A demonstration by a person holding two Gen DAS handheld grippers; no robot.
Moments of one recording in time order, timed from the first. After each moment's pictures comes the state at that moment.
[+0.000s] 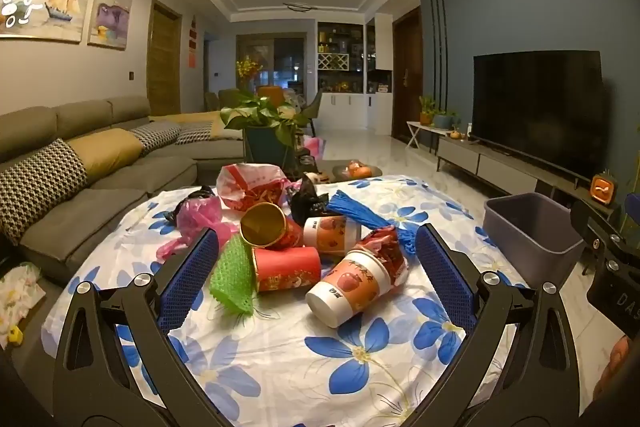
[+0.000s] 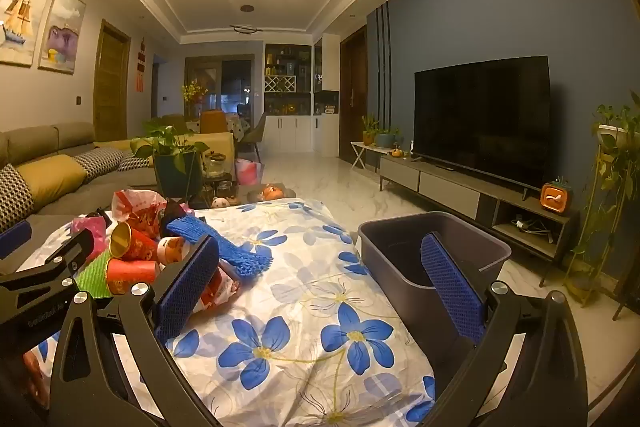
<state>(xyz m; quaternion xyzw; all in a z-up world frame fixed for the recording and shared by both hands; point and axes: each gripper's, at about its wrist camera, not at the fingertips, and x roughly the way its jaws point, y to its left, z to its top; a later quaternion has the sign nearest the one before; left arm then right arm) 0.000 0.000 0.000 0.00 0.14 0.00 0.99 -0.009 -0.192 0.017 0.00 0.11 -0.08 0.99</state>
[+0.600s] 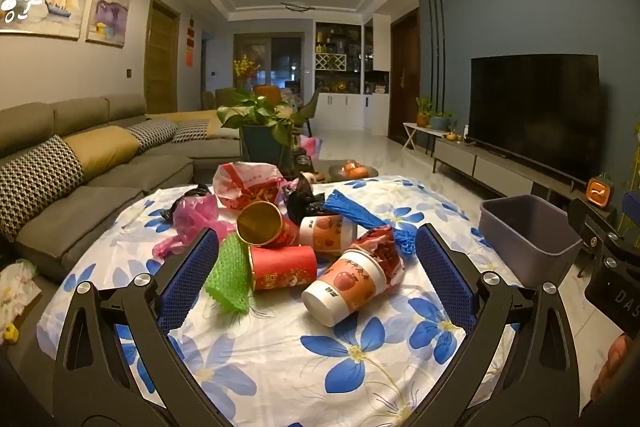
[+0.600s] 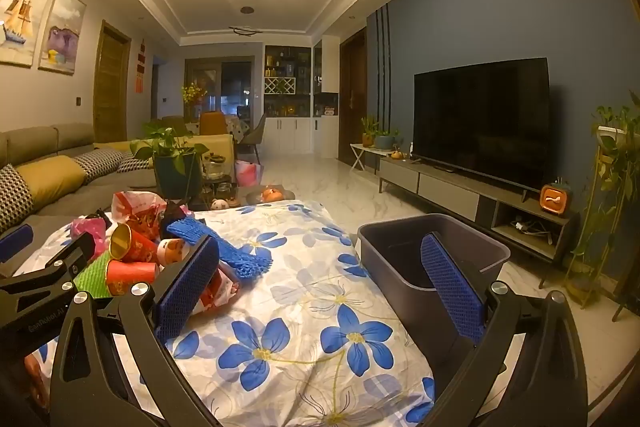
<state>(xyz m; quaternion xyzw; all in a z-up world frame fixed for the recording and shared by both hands) -0.001 0.000 0.001 0.00 0.14 -0.01 0.99 -0.010 -0.191 0.018 0.01 0.10 -0.08 0.99</state>
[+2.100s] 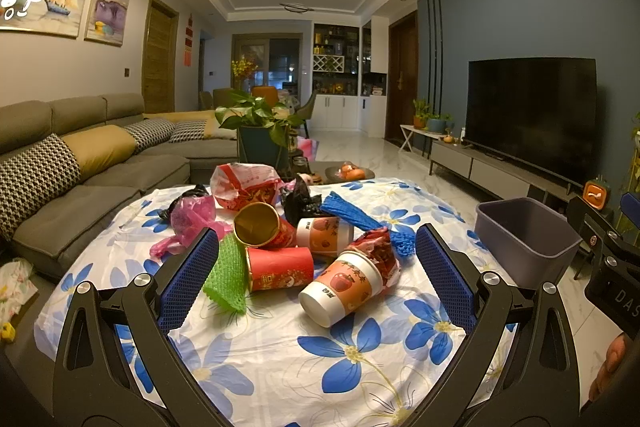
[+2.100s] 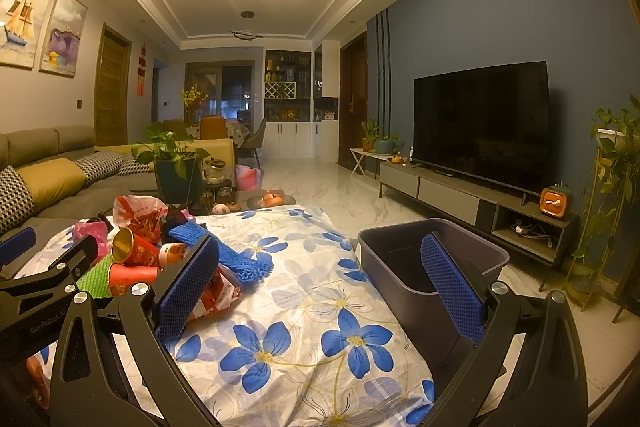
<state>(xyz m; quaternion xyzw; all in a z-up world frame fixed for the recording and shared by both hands) -0.005 -0.001 0.003 -0.01 0.13 -0.01 0.99 -0.011 -0.189 0.020 0.00 0.10 -0.08 0.99</state>
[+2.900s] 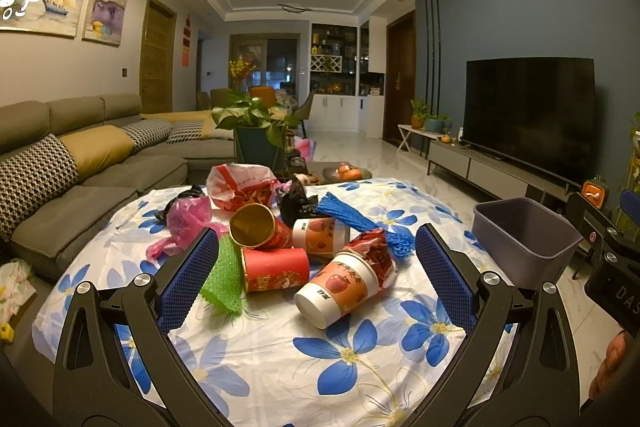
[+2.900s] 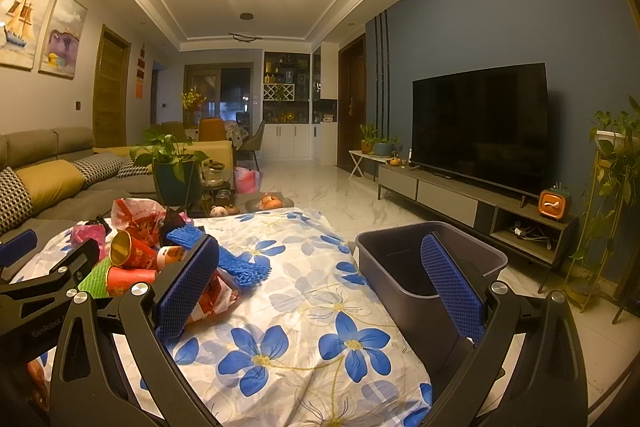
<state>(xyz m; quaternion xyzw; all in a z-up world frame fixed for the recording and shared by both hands) -0.005 -0.004 0.005 -0.01 0.13 -0.01 0.99 -0.010 -0.190 0.027 0.00 0.09 -0.08 0.99</state>
